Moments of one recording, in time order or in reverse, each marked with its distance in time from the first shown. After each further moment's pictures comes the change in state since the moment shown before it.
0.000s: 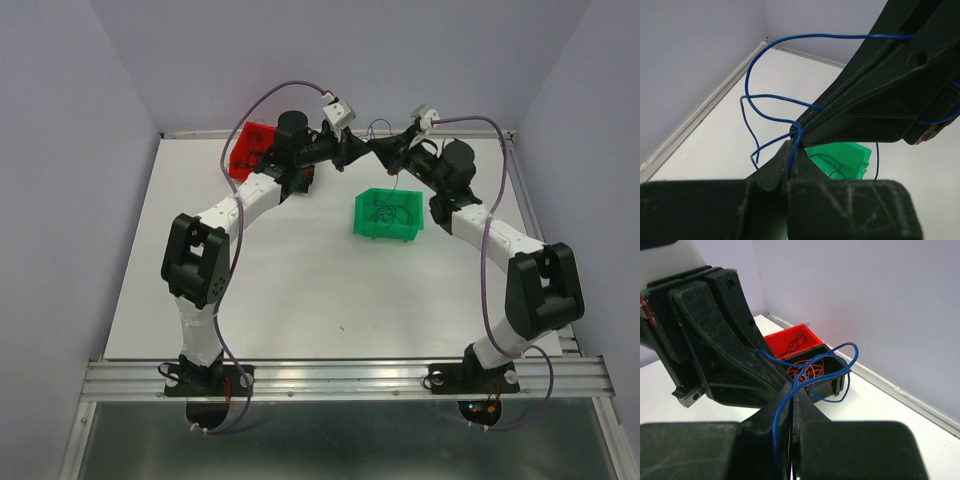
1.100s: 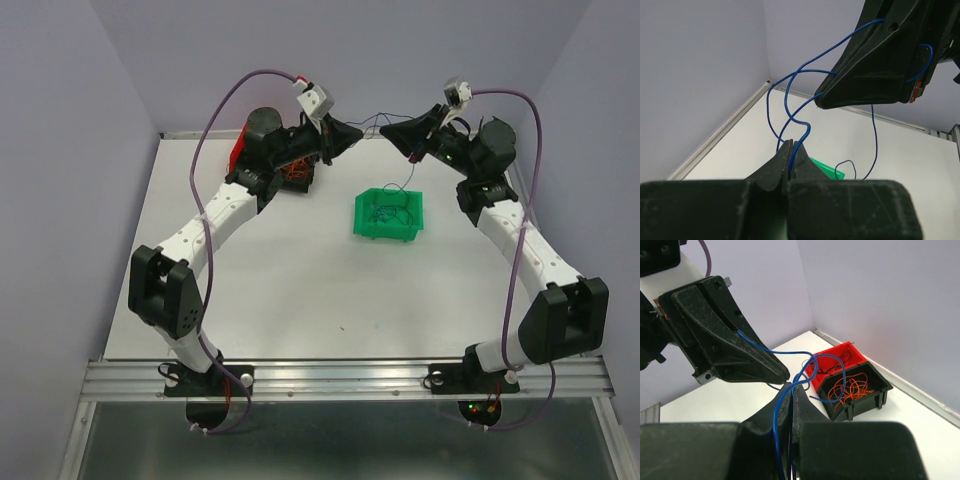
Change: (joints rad) left arm 0.002 -0.266 -0.104 0.027 -0.031 -0.097; right arm -0.083 -0.166 0.151 -0.220 -0.207 0.242
